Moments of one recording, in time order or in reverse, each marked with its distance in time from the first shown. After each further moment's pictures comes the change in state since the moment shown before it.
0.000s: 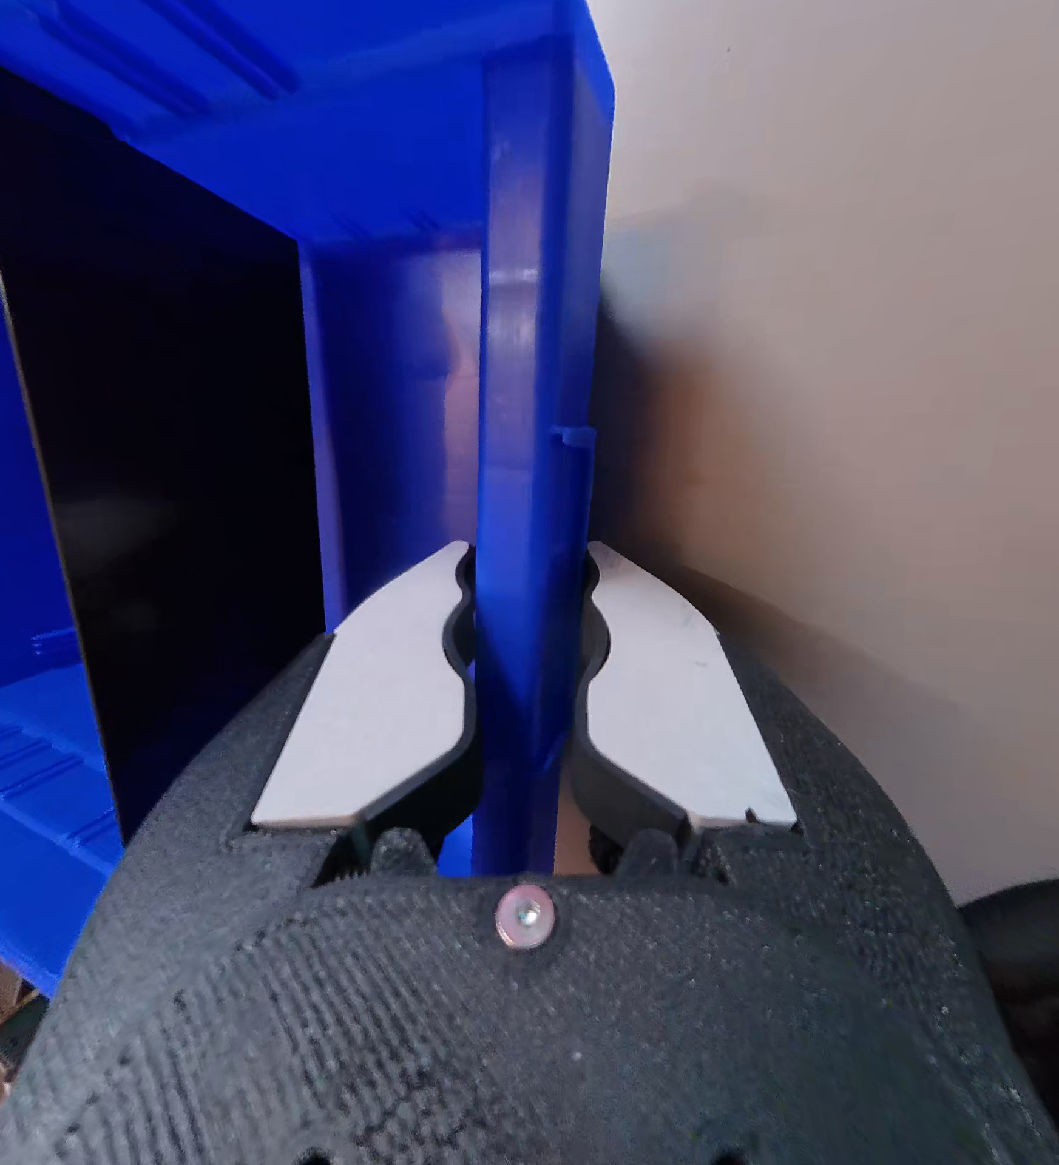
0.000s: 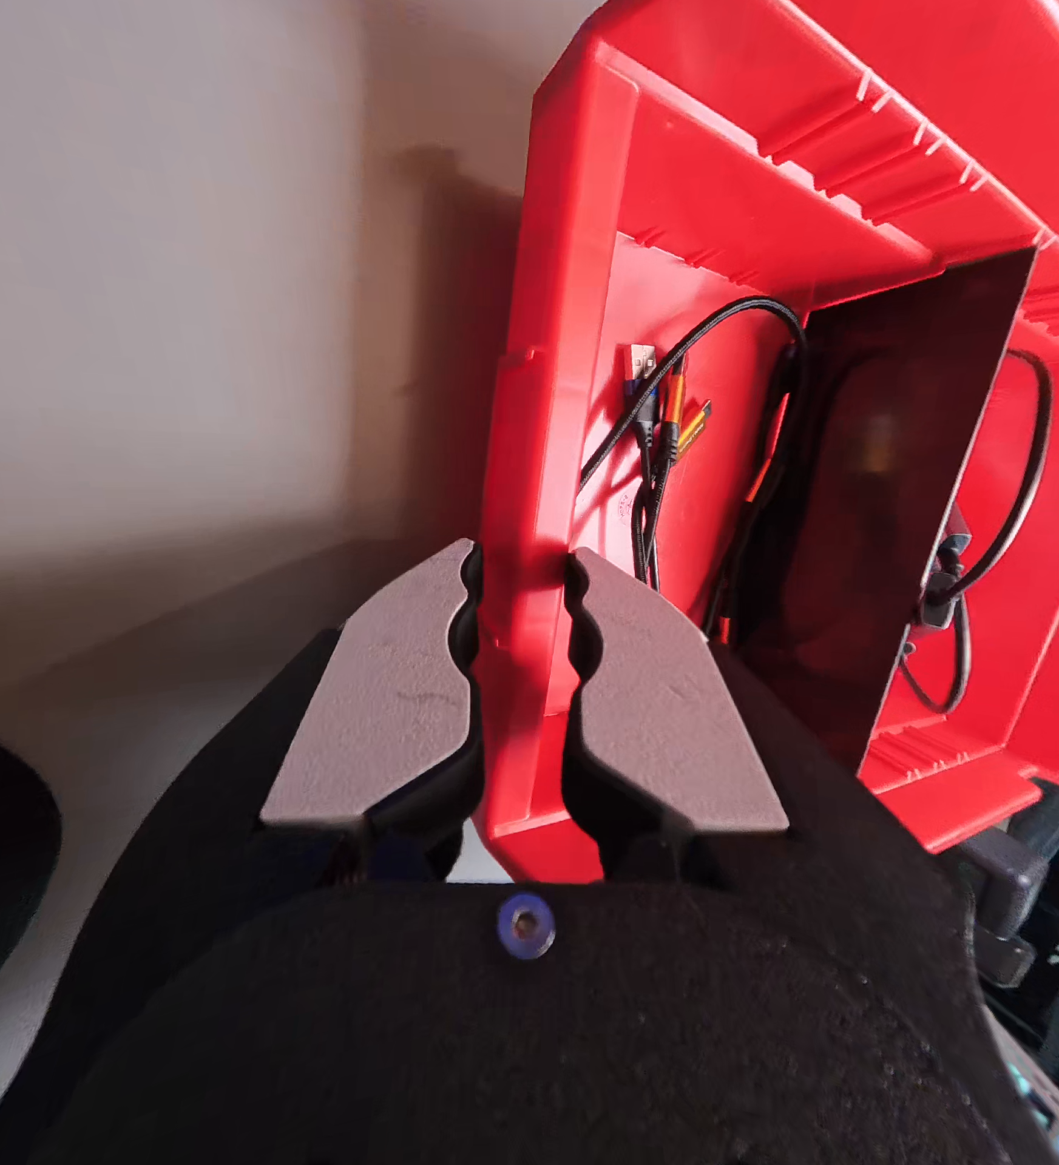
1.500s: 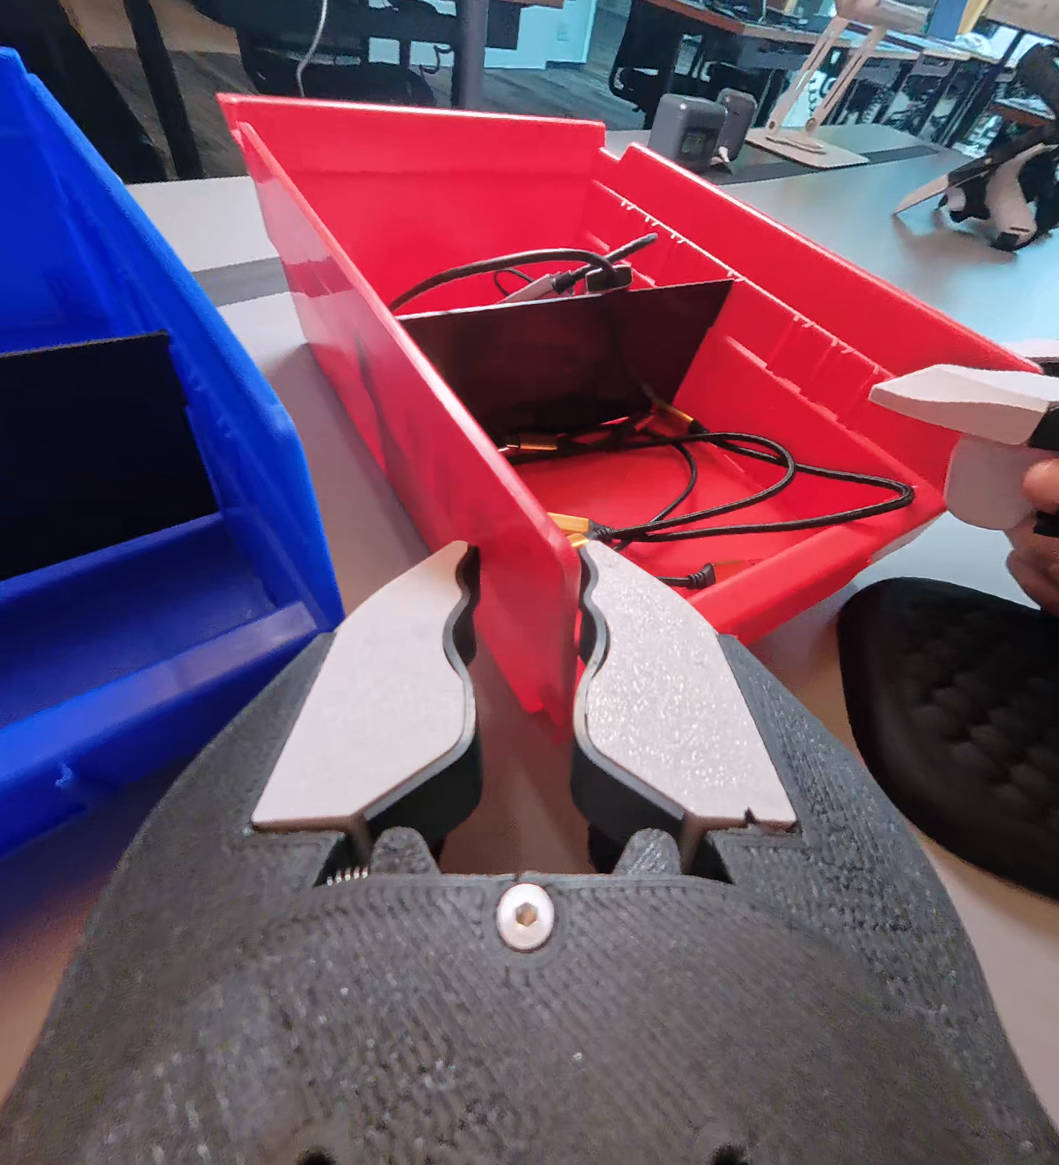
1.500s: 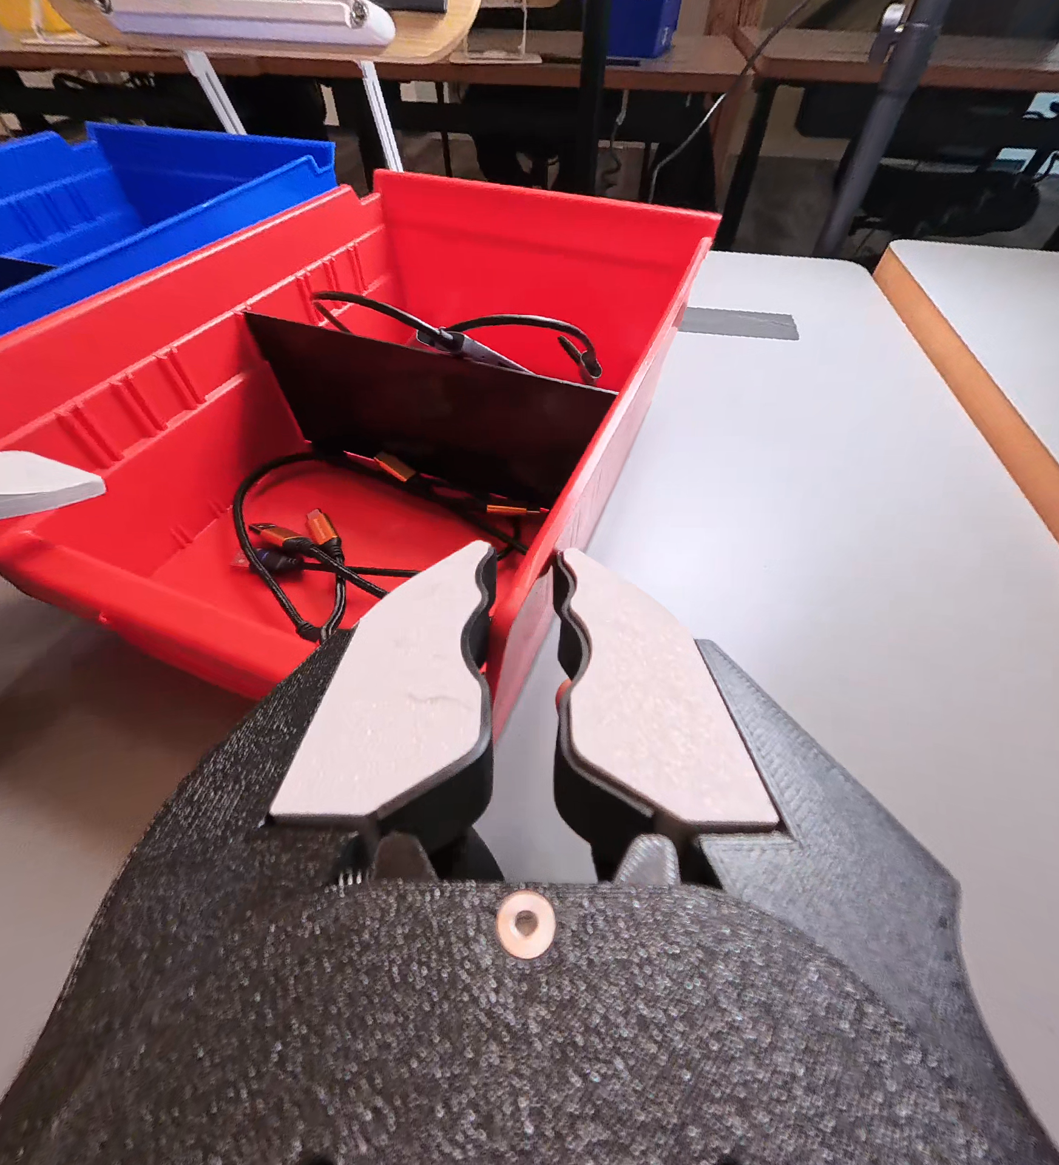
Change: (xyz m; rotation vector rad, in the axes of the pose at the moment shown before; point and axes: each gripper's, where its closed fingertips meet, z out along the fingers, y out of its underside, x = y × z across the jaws) left arm 0.024 -0.173 -0.021 0.779 -0.041 -0.855; right arm -0.041 0.042 -0.084 0.614 0.425 1.056
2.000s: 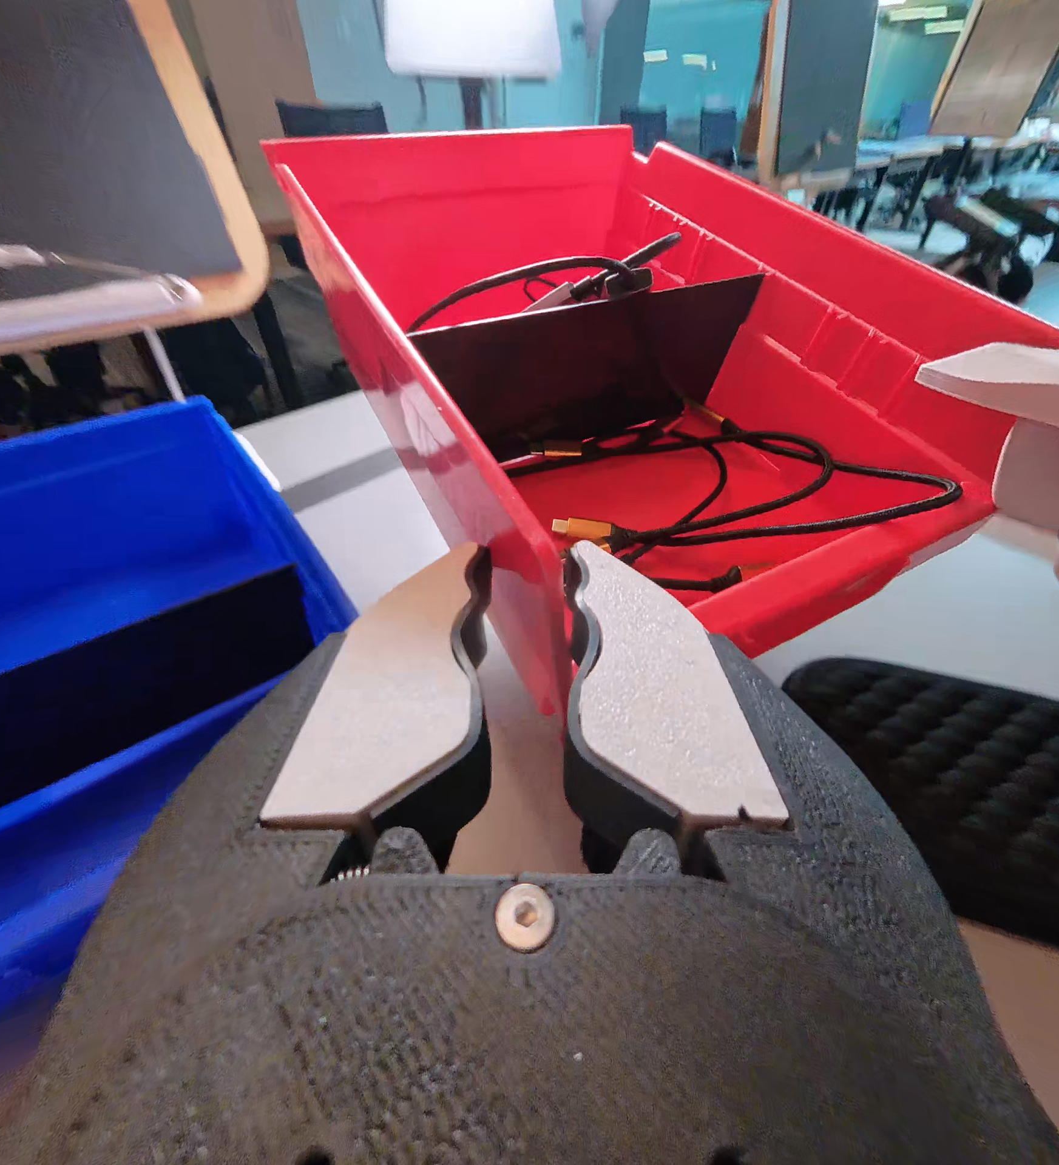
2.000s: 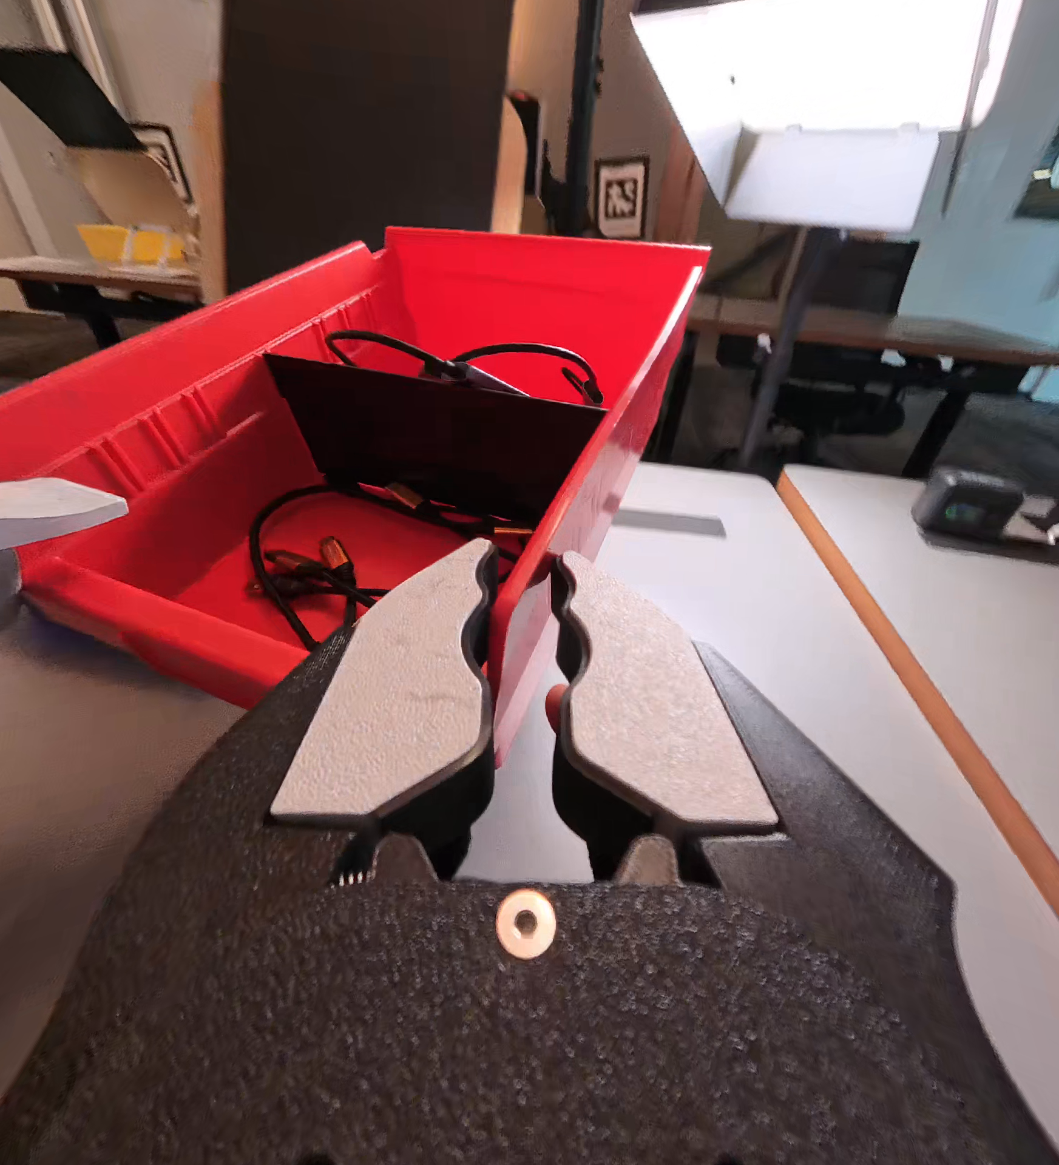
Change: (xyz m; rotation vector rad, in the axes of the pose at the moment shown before) left arm 0.023 -0.083 -0.063 0.199 -0.056 0.148; right arm -0.024 -0.096 -0.069 0.268 0.044 -0.049
